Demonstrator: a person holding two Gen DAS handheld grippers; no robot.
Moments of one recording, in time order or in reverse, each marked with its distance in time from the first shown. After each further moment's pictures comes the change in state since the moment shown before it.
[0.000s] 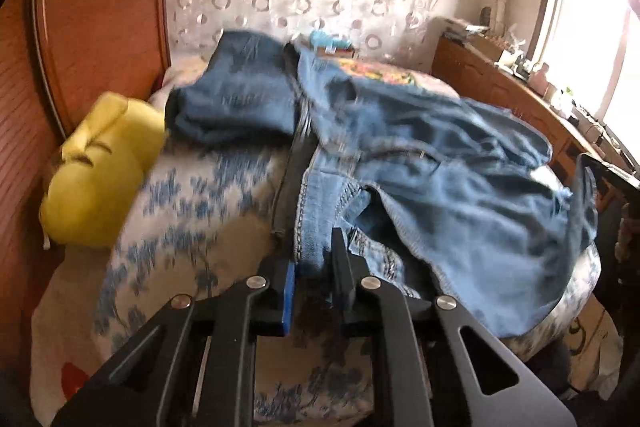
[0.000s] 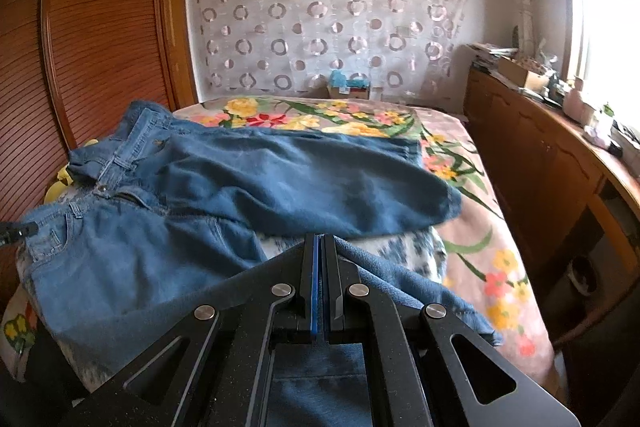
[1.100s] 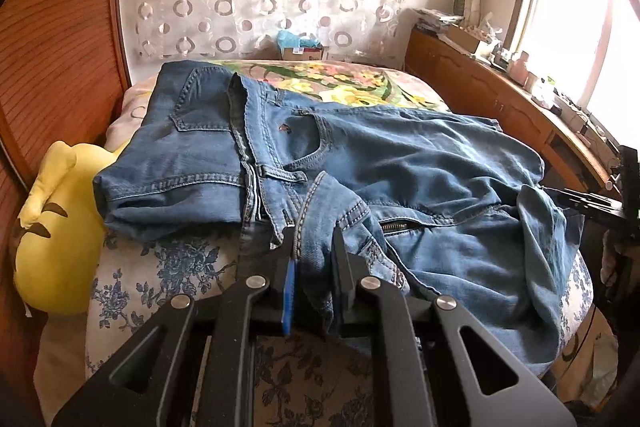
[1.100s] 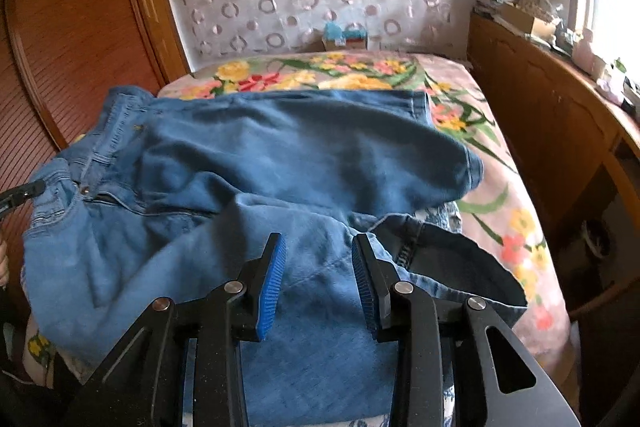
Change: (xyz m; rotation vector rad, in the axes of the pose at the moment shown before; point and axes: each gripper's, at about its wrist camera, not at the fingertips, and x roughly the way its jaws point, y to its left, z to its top) left arm 0.058 -0.019 0.073 0.072 0.038 -0.085; right arm 0.078 -0.026 0.019 0.104 0.191 0.016
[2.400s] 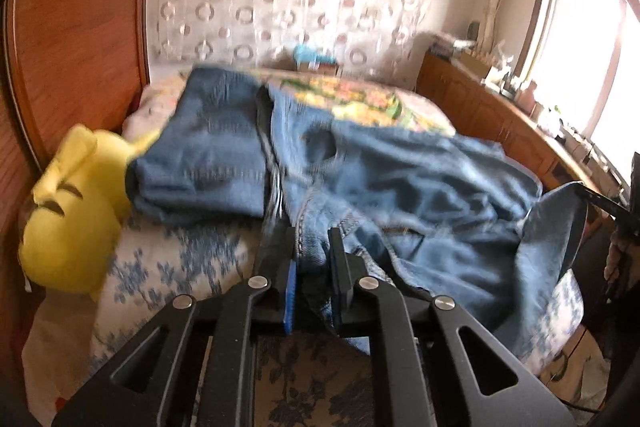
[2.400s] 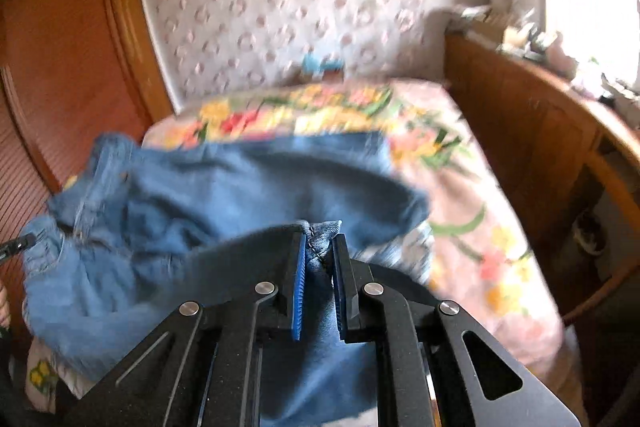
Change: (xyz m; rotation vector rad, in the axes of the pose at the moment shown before) left arm -0.040 0.015 -0.004 -0.081 -0.092 0.008; right arm -0.028 -0.050 0.014 0.081 -0.163 -0.048
